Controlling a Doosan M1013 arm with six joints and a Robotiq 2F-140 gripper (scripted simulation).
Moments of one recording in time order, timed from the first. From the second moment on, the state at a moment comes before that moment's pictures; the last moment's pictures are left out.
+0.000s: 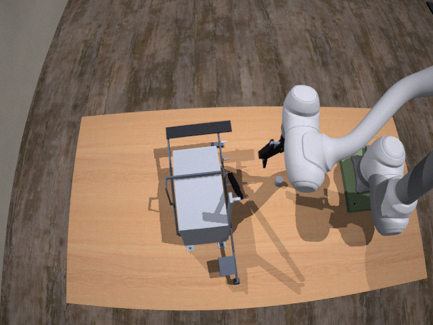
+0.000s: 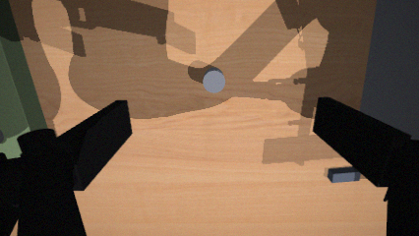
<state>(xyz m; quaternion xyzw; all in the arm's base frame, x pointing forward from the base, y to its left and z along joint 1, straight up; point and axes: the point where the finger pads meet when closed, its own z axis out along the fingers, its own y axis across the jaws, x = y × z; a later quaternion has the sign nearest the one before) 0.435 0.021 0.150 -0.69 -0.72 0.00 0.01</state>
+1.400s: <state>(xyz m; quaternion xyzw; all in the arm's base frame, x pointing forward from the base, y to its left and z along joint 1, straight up) 0.430 0.021 0.080 -0.69 -0.72 0.00 0.00</state>
